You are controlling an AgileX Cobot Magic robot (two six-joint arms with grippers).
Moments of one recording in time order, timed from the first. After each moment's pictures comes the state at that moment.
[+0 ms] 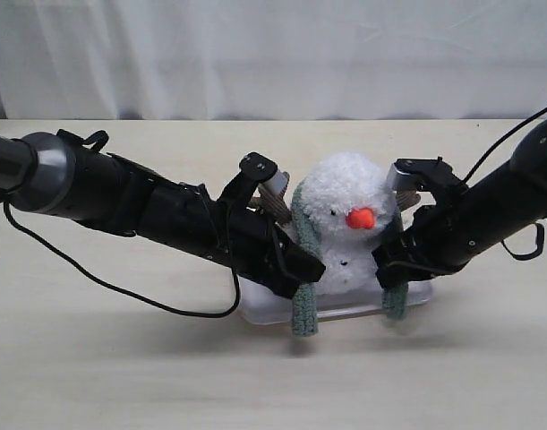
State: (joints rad) left arm -0.55 2.05 -1.10 -1.60 0.76 1.76; right arm 0.12 1.80 -0.95 0.67 0.69 -0.75
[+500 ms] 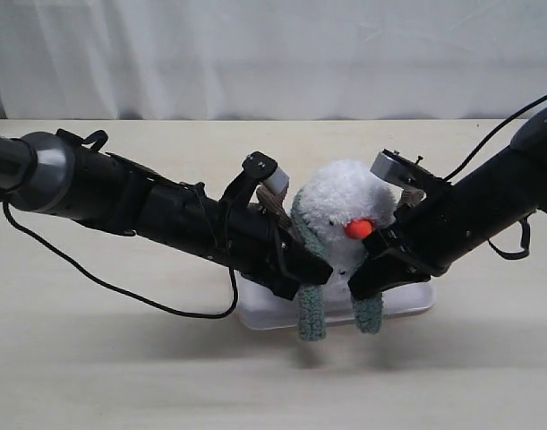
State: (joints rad) left arm -0.55 2.05 -1.10 -1.61 0.83 1.78; right arm 0.12 1.80 -1.00 0.84 1.02 -0.83
